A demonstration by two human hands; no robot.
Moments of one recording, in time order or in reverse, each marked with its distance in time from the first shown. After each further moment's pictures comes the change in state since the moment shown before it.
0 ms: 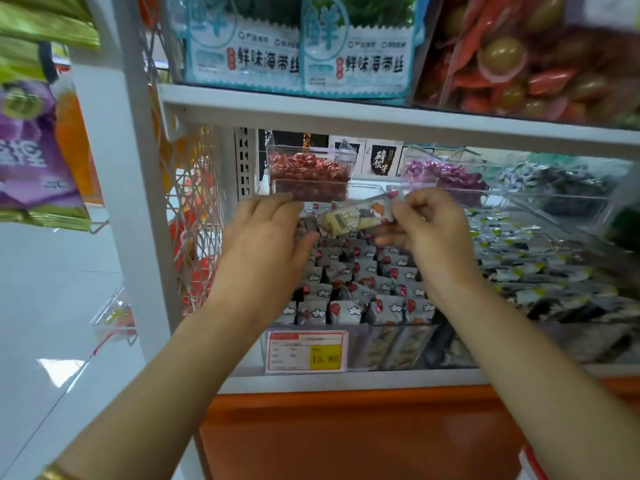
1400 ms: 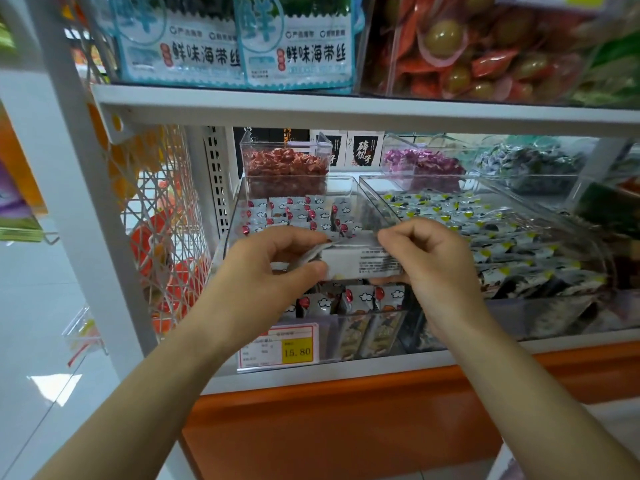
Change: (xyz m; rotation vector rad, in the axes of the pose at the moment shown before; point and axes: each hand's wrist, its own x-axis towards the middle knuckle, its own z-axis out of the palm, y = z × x) left_hand -0.021 0.035 -0.018 -0.803 -0.334 -0.229; right_hand -0.039 0.006 -0.033 -0.114 -0.011 -0.066
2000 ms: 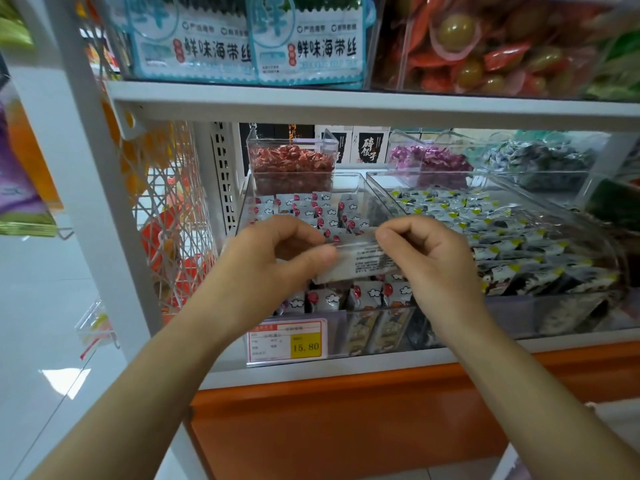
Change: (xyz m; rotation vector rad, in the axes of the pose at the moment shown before) left_hand 0.003 0.001 -0.009 0.114 -0.033 0.009; right_hand -0.009 -0.005 0.007 -0.048 -0.069 -0.102
